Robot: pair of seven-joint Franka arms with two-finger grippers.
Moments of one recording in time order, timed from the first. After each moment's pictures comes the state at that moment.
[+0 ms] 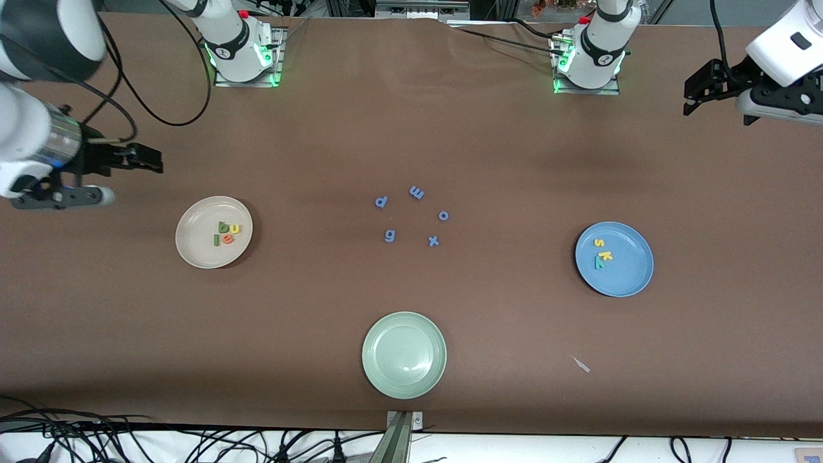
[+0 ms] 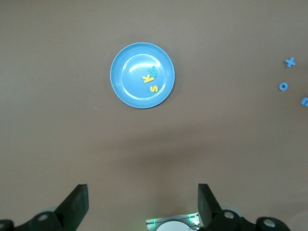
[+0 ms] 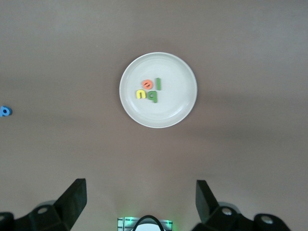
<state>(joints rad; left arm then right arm) -0.07 -0.13 0.00 -1.68 0.03 1.46 0.10 0.25 0.11 -0.22 -1.58 0.01 1.50 -0.04</state>
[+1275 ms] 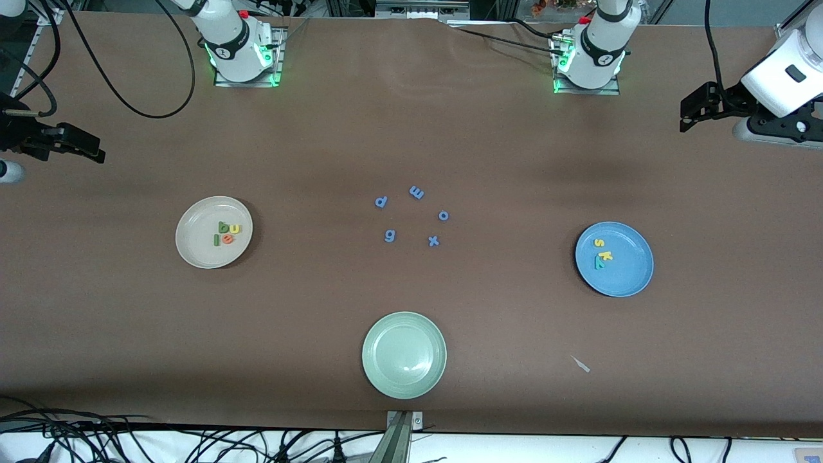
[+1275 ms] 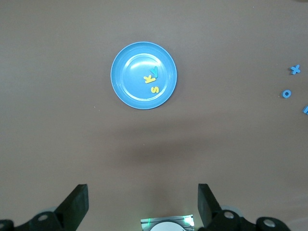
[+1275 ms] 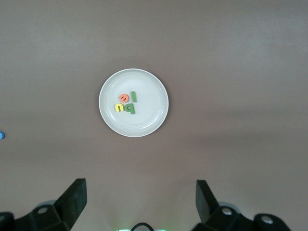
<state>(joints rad) -0.07 -0.07 -0.01 -1.63 0.03 1.44 0.06 0.04 0.05 -0.09 -1.58 -0.02 1.53 -0.03</state>
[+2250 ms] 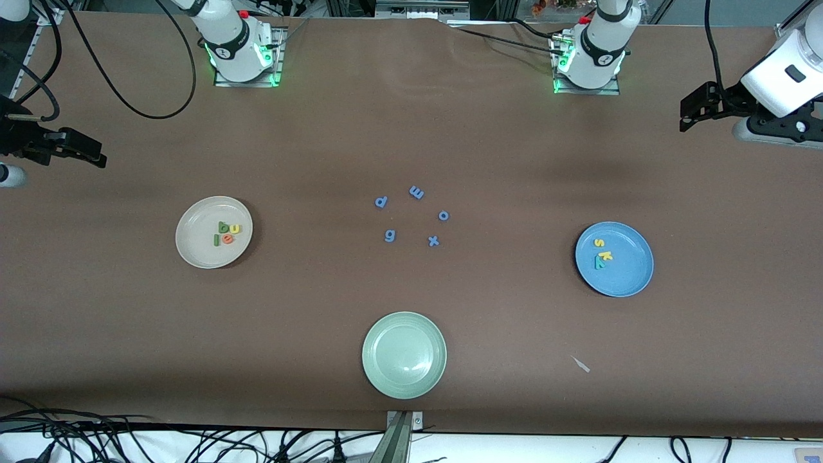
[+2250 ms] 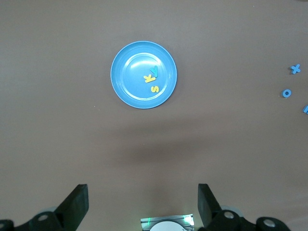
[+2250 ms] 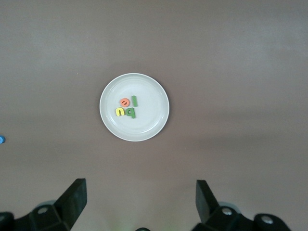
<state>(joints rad) -0.07 -0.07 -0.01 -1.63 0.03 1.44 0.06 0.04 0.06 -0.08 -1.58 -0.02 1.55 -0.02</state>
